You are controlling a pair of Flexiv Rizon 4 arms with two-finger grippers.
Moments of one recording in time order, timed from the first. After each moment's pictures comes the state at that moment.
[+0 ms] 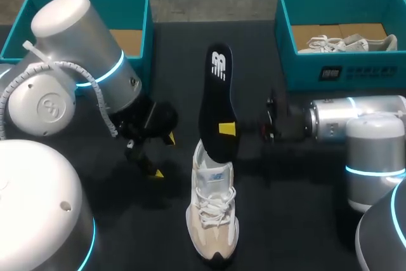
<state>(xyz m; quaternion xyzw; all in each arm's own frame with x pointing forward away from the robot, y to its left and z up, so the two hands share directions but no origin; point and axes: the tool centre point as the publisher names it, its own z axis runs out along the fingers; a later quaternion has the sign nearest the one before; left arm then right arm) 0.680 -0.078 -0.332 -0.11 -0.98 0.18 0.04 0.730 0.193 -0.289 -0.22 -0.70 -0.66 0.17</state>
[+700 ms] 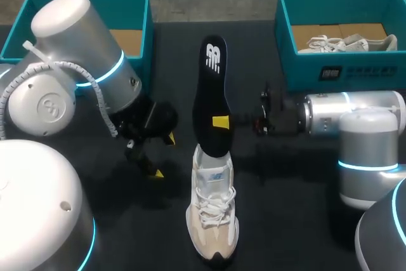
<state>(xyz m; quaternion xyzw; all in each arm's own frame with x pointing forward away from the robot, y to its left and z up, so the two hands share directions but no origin) 0.680 -0.078 -0.332 -0.11 -0.98 0.18 0.04 0.738 0.207 -0.279 -0.22 -0.70 -0.66 0.17</state>
